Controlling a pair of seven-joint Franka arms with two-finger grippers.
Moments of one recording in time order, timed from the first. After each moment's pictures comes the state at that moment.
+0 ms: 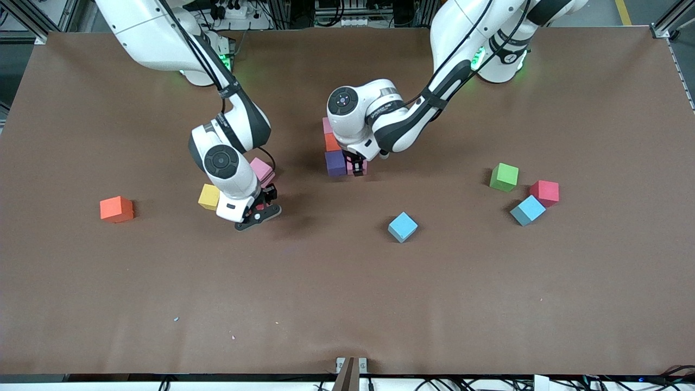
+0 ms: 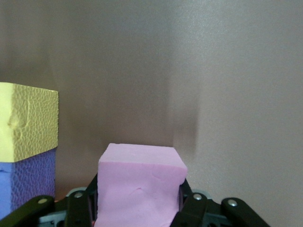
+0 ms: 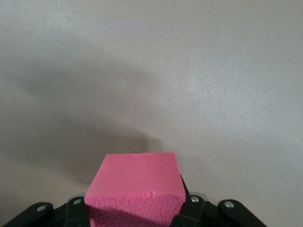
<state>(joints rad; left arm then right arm) -0.52 0.68 -0.46 -1.75 0.40 2.24 -2.85 0.36 0.48 0.09 -1.95 -0.10 2.38 0.04</state>
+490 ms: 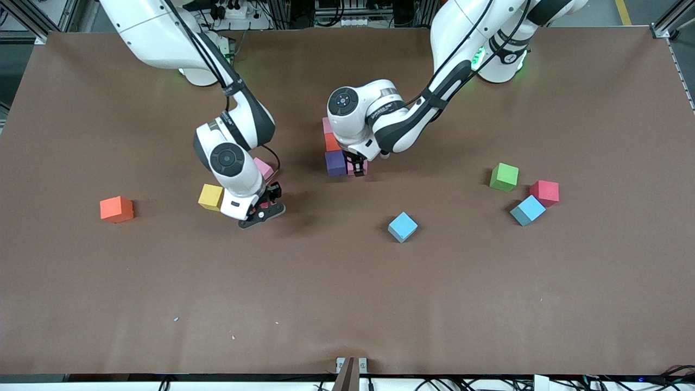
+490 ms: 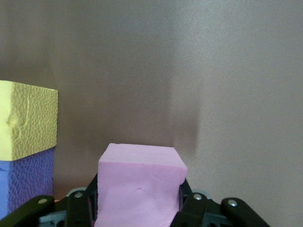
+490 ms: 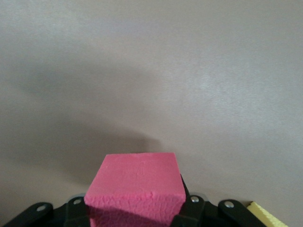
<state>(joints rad) -0.52 0.68 -0.46 -1.75 0.40 2.24 -2.86 0.39 0.48 0.09 -1.95 -0.10 2.37 0.10</state>
